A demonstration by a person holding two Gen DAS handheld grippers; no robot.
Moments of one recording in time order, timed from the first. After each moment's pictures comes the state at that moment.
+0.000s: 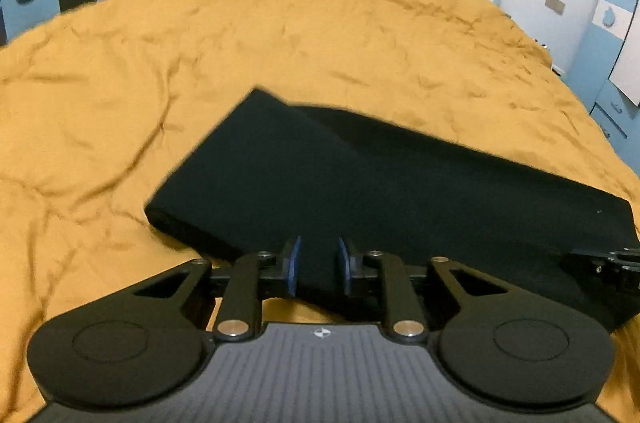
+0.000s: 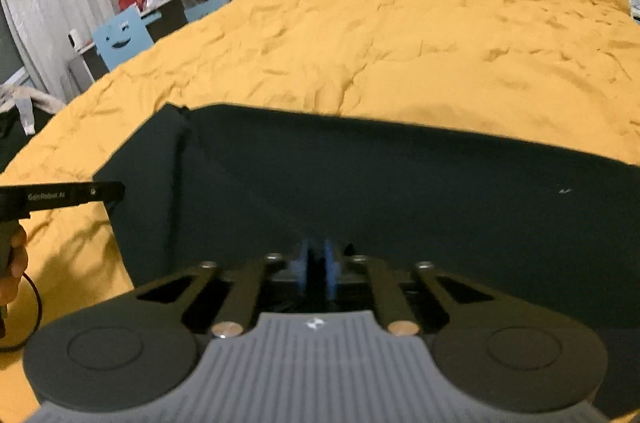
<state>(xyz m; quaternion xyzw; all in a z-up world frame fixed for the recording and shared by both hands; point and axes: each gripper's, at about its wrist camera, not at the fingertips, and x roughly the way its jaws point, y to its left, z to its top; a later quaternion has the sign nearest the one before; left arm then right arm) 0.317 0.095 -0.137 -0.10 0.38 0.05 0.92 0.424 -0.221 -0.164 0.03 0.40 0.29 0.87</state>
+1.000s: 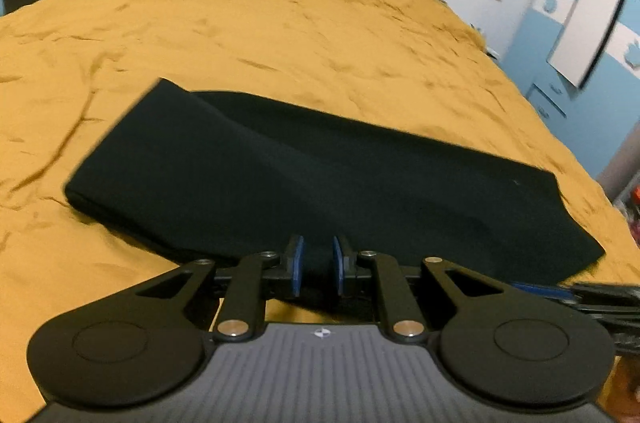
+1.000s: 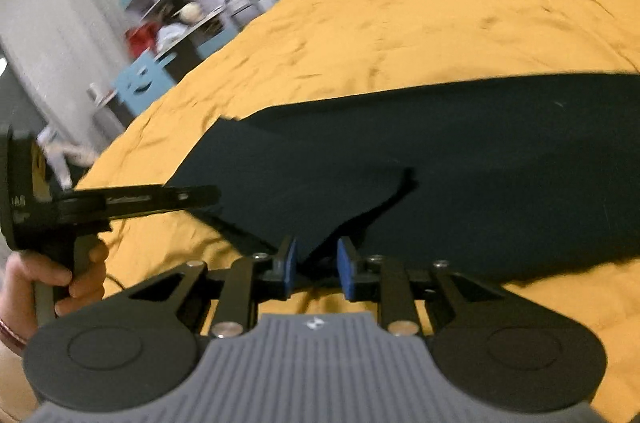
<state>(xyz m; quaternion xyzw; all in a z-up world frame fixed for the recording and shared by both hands) 0.298 0.050 -0.118 -0.11 0.39 -0.05 0.91 0.341 -0.225 -0.150 0.11 0.40 0.31 0.85</state>
